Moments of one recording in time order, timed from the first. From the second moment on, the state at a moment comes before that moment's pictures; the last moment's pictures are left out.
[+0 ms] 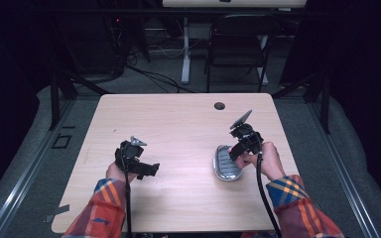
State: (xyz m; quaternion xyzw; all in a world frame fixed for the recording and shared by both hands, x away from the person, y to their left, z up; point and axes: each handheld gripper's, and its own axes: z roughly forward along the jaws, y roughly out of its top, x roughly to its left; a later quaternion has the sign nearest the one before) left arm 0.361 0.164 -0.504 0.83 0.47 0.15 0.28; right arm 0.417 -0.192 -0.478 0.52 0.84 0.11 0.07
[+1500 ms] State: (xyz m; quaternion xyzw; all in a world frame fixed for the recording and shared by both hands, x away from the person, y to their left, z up) left arm 0.361 0.164 -0.504 0.83 0.46 0.14 0.28; right arm 0.403 -0.193 -0.455 0.48 0.86 0.16 0.04
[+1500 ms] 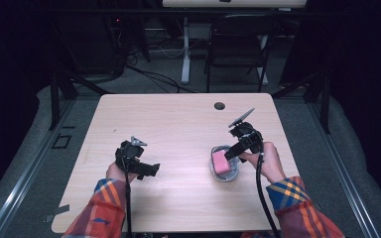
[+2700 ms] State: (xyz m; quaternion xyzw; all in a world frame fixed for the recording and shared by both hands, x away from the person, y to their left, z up) left arm 0.361 0.163 -0.505 0.83 0.46 0.14 0.28; right arm 0.353 -0.291 -0.481 0.47 0.87 0.14 0.07
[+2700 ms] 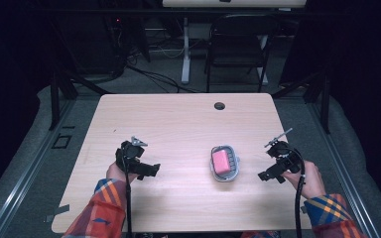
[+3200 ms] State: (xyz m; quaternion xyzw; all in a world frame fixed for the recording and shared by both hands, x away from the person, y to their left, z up) left arm 0.361 0.162 -0.505 0.83 0.46 0.14 0.28; right arm 0.330 -0.309 -0.514 0.47 0.87 0.15 0.07
